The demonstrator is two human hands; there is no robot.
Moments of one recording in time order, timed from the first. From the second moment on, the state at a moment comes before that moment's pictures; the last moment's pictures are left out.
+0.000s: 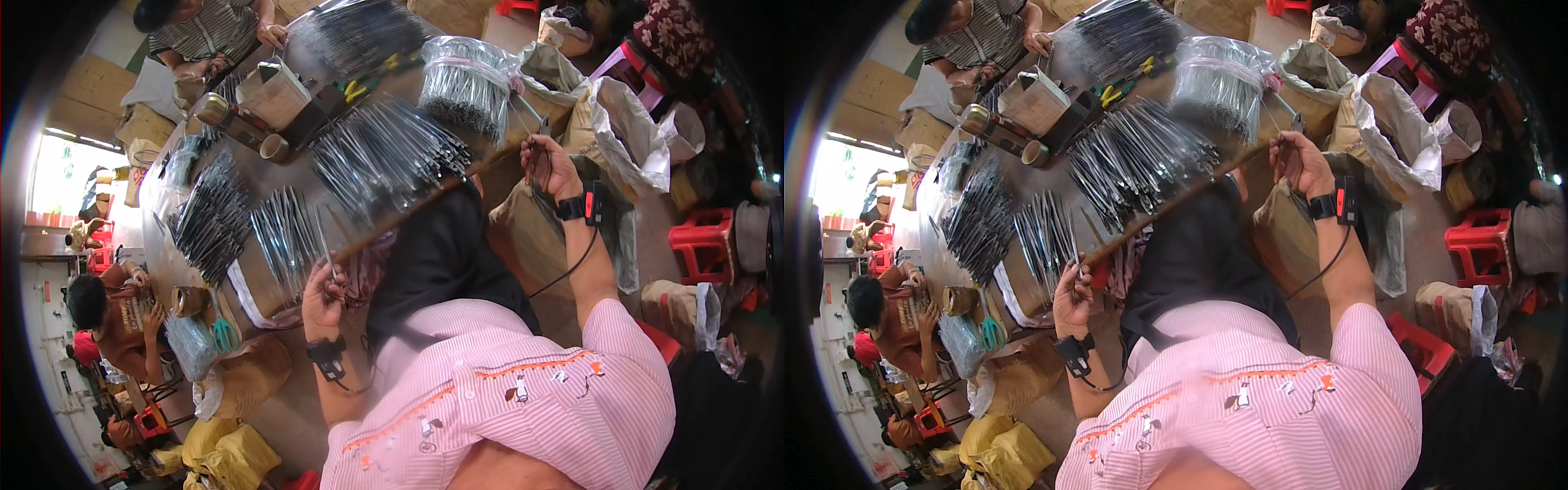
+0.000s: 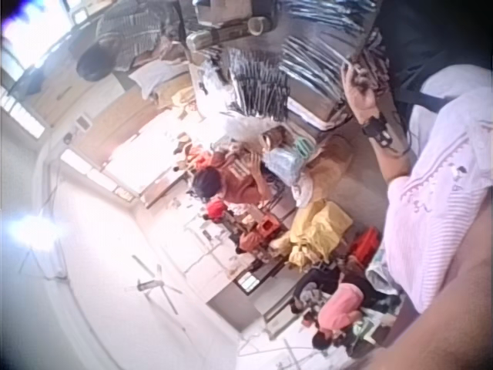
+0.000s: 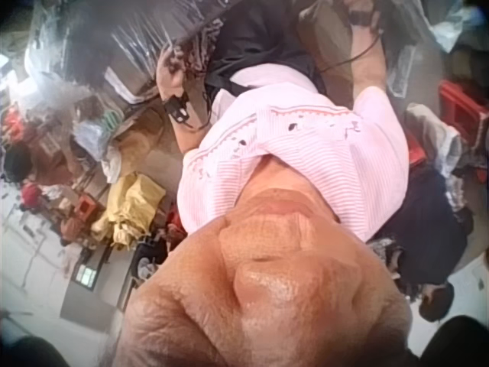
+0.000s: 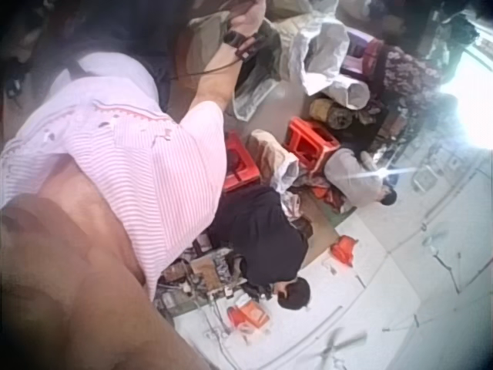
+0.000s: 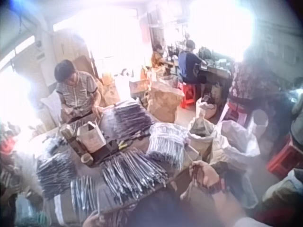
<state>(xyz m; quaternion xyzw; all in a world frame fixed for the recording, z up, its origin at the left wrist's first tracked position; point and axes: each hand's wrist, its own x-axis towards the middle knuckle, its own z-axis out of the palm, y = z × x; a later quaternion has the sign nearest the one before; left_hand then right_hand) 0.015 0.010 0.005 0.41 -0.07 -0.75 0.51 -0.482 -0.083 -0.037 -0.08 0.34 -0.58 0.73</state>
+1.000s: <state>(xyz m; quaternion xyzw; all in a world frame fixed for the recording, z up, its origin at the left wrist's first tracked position) -0.092 0.013 0.031 0.36 -0.26 -0.78 0.45 -0.293 -0.016 0.049 -0.36 0.37 -0.53 0.68</state>
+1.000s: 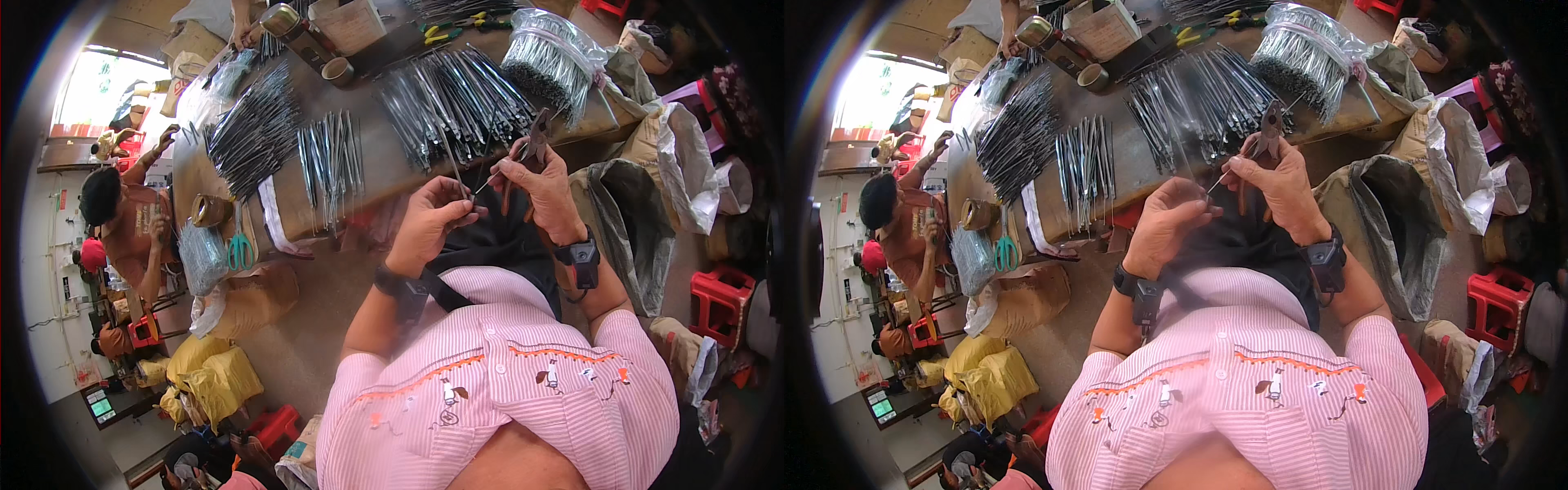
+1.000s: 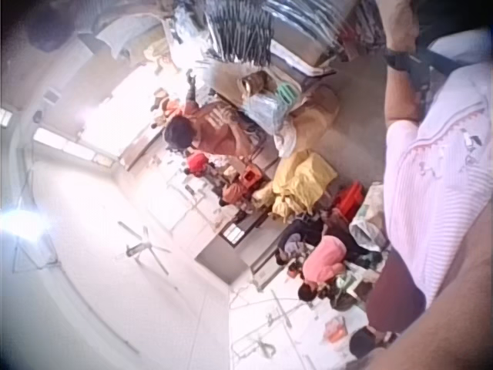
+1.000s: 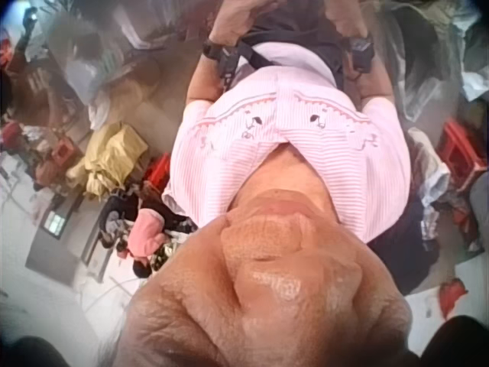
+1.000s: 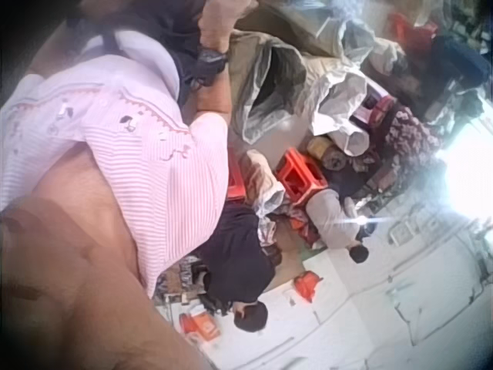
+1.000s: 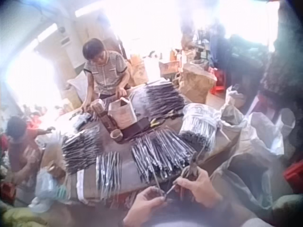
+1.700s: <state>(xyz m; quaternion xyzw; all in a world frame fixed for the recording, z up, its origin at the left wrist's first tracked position) -0.085 0.013 0.022 0.41 -0.34 -0.72 0.43 -0.281 -0.033 0.040 -0.38 0.43 -0.61 0.54</state>
